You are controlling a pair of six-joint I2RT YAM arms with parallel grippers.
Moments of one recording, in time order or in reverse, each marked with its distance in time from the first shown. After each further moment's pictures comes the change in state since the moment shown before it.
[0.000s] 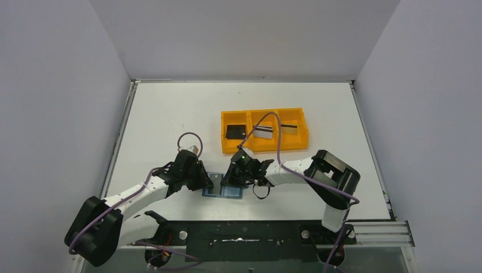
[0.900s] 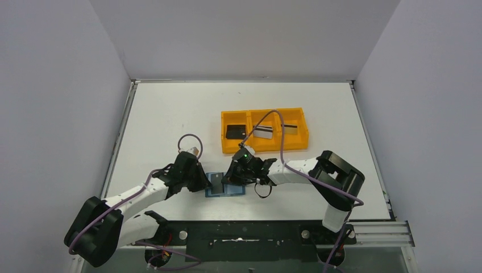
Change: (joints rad) left arm 0.000 0.005 -0.024 0.035 0.023 -0.003; right arm -0.013 -0.030 -0.001 -0.024 0.003 -0.021
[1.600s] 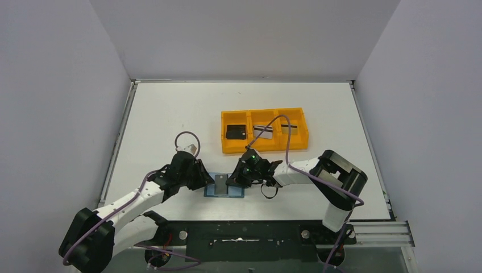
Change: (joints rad) left arm -0.003 -0.087 -0.001 -0.019 -0.019 -0.024; right arm -0.051 -0.025 -0.114 0.110 -0.084 0.037
